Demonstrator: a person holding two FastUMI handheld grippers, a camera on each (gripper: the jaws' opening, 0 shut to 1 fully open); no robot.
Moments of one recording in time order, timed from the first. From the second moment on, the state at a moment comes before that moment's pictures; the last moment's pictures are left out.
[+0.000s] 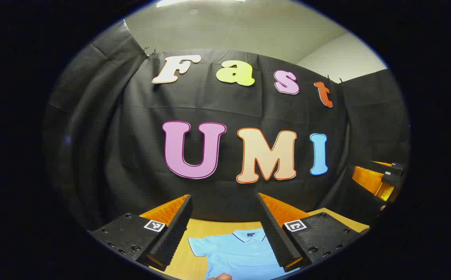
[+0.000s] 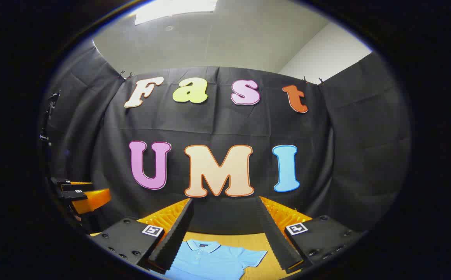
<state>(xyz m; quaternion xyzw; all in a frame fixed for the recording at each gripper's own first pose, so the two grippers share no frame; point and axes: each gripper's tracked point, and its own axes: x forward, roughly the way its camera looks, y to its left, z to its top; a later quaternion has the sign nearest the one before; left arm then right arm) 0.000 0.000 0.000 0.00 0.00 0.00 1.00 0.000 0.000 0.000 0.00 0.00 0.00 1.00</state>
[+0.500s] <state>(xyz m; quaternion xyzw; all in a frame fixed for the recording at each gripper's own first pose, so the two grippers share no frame) 0.001 -0.011 0.002 0.01 0.00 -0.02 1.00 -0.001 -0.008 0.007 -0.02 -0.01 -0.01 1.00</state>
